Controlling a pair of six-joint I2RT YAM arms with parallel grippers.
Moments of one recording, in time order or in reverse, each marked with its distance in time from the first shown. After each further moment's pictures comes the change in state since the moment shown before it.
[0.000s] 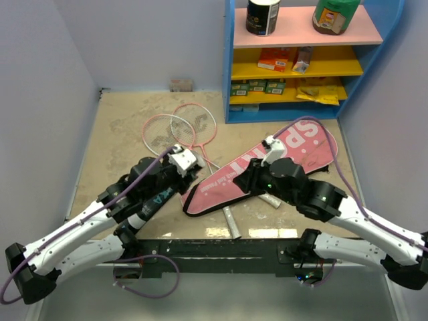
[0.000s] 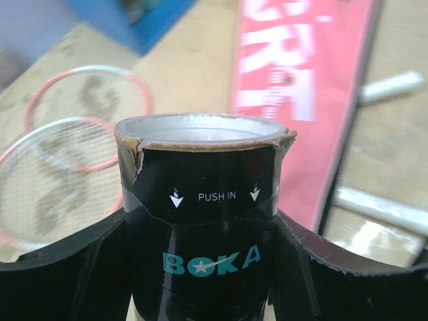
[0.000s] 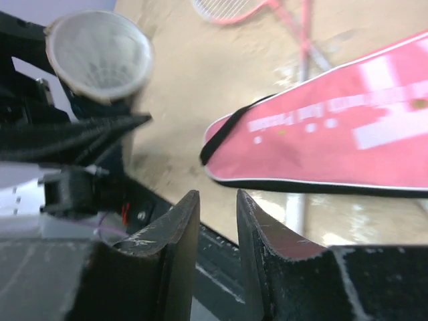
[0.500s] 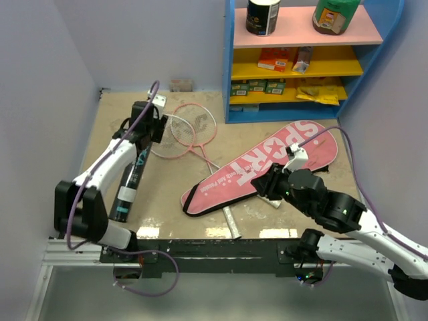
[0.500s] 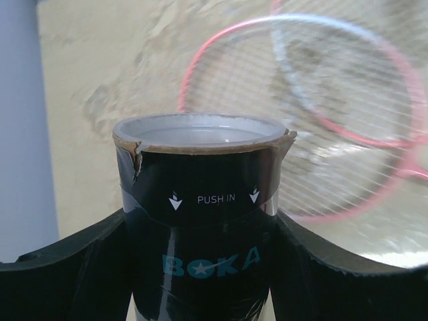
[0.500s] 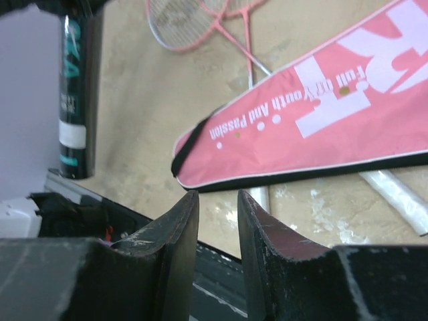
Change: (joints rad) left arm 0.589 0.598 0.356 -0.021 -0.226 0.025; right arm 0.001 -0.227 -0.027 -0.187 0.228 0.072
